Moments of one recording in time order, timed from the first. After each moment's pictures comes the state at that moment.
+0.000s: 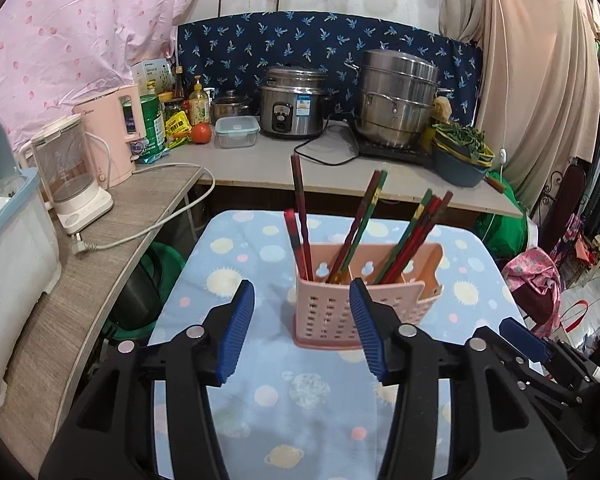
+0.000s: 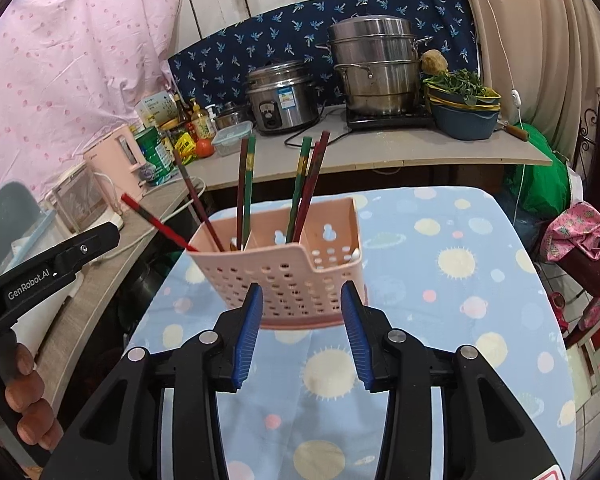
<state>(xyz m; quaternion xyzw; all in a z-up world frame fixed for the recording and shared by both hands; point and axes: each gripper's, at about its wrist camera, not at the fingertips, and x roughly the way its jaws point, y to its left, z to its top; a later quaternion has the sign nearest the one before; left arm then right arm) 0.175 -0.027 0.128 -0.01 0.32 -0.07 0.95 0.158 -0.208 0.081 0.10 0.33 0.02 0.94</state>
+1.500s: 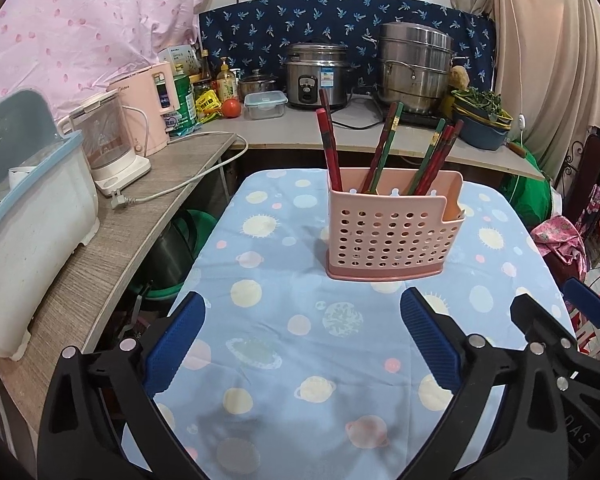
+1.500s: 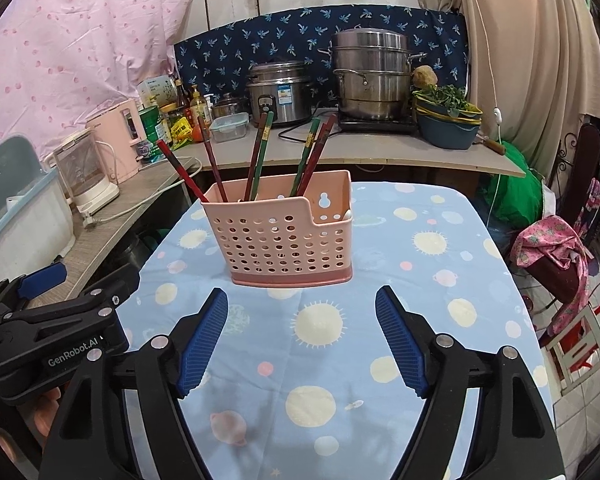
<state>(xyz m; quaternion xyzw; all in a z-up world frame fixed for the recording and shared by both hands) 0.112 -0.020 0.092 0.02 0.34 -0.02 0.94 0.089 -0.180 0.078 0.05 0.32 -0.01 0.94</state>
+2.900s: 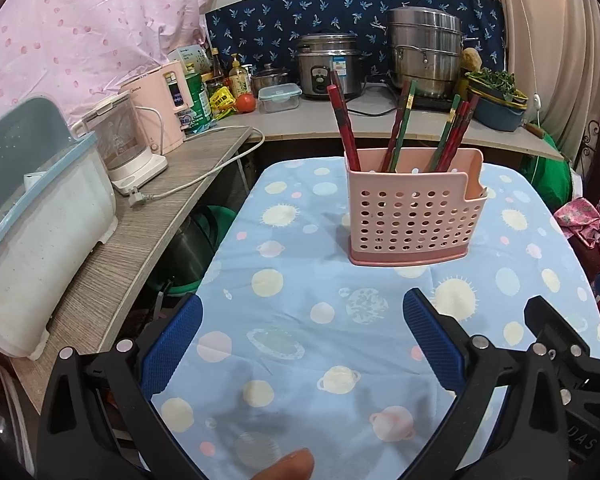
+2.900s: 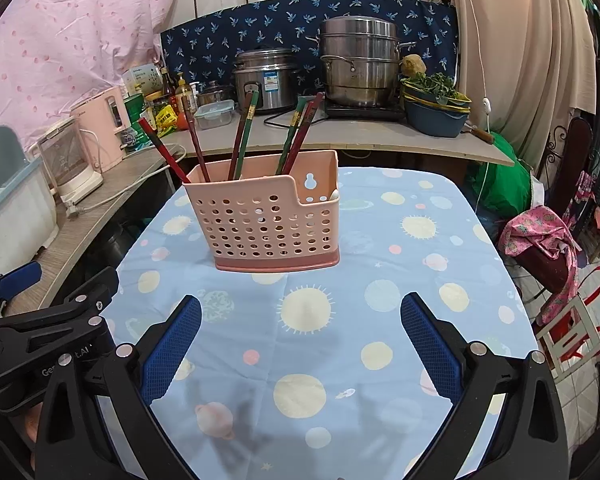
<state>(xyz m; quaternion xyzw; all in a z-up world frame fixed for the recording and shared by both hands) 0.111 -0.021 0.077 0.06 0.35 0.02 0.93 0.092 -0.179 0.063 0.04 0.35 -0.04 0.94</state>
